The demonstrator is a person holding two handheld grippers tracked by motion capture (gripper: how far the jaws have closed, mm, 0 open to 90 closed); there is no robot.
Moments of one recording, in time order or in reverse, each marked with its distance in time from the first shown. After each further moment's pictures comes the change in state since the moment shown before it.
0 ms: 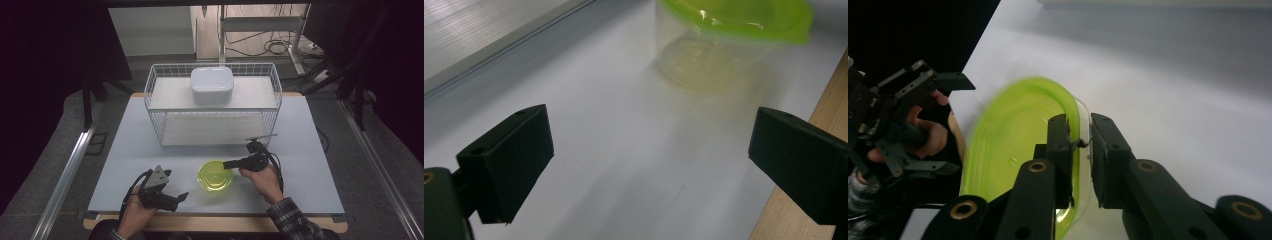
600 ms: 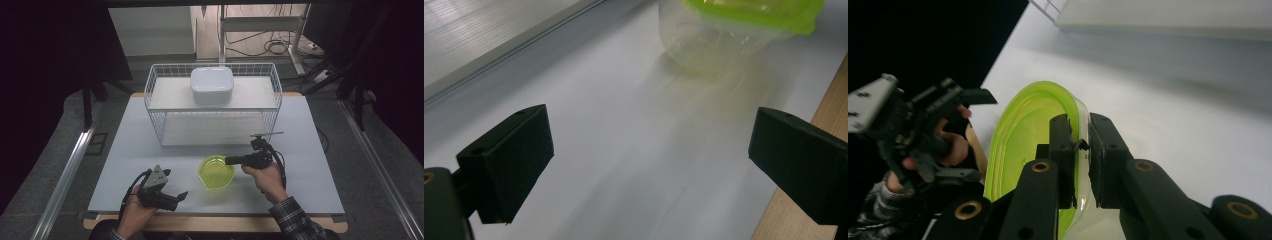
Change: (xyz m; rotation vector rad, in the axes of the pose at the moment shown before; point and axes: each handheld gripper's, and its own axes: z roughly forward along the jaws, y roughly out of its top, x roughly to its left) left arm 0.001 0.000 -0.001 -0.008 0.007 -0.005; right arm 0.011 0.005 -0.019 -0.070 0.030 -0.008
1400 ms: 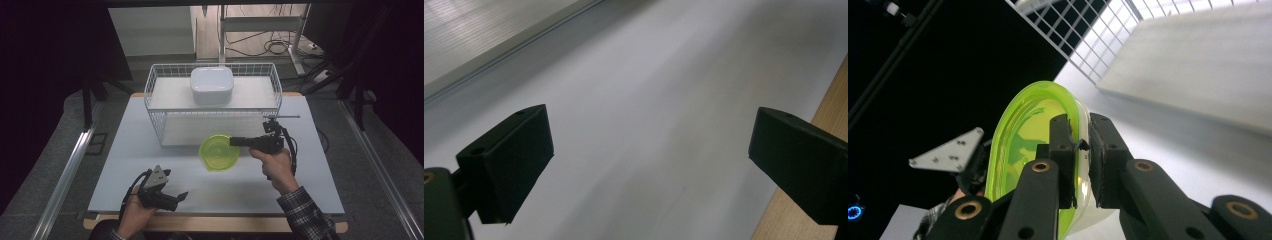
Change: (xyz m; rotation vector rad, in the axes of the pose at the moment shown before) left arm -0.001 0.000 0.000 0.002 0.001 0.002; right arm 0.042 0.039 -0.048 -0.147 0.076 -0.044
